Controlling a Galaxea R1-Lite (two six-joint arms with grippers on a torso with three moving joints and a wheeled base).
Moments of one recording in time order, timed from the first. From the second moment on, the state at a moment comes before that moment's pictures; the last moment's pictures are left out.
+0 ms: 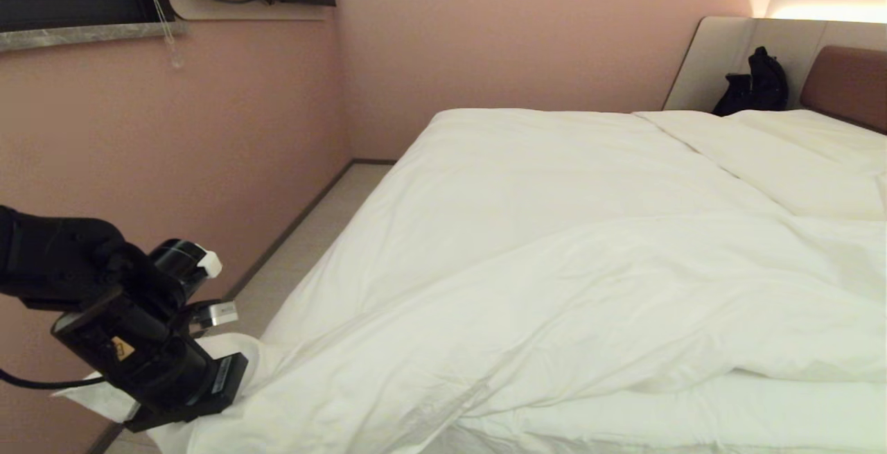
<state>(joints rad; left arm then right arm) -0.05 1.78 -1.00 0.72 -0.28 -0.22 0.00 0.00 0.00 -0.03 0.00 0.01</state>
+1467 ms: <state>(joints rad) -0.05 1.50 -0.99 0.32 -0.28 -0.27 0.00 0.00 0.00 -0.03 0.00 0.01</state>
